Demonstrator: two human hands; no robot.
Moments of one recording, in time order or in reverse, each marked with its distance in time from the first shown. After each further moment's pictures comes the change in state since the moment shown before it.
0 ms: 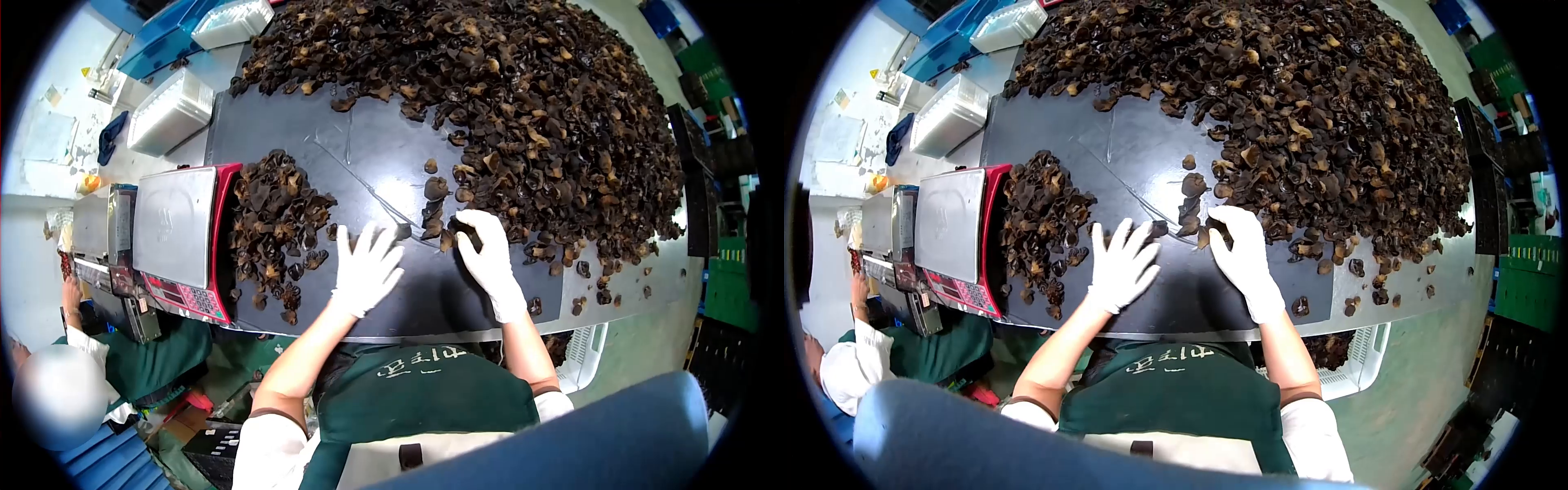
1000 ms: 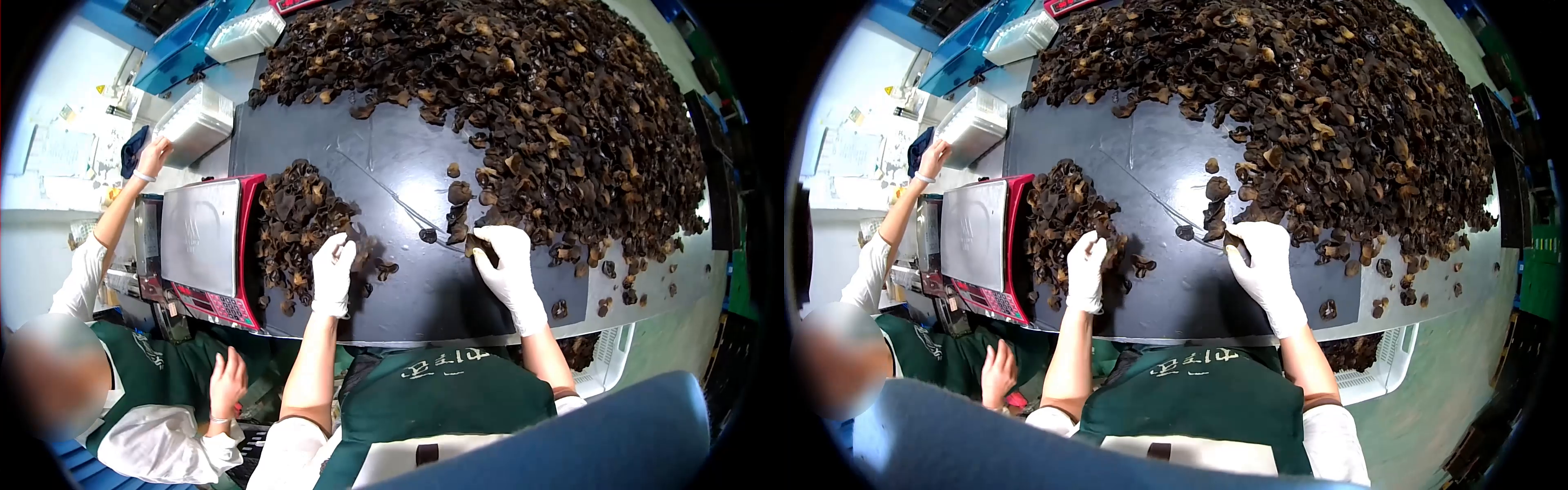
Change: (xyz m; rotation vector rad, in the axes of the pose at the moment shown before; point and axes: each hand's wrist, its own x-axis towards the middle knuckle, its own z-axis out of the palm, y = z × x) left_hand -0.017 -0.053 -0.037 -1.255 0.378 -0.924; right_hand -0.006 -0.019 -0.003 -0.060 -0.023 -0.026
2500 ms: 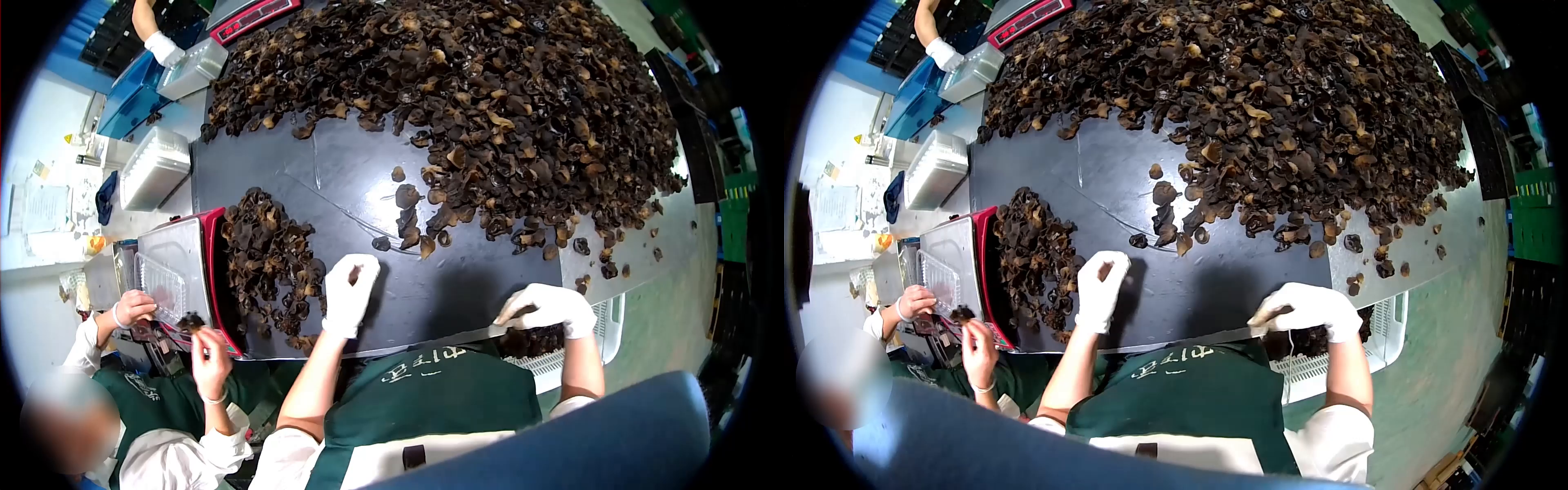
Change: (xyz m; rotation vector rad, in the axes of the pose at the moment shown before) left_hand -0.028 0.007 0.075 0.240 -0.308 0.097; right_hand -0.055 0.061 -0.139 0.758 -1.100 0.413
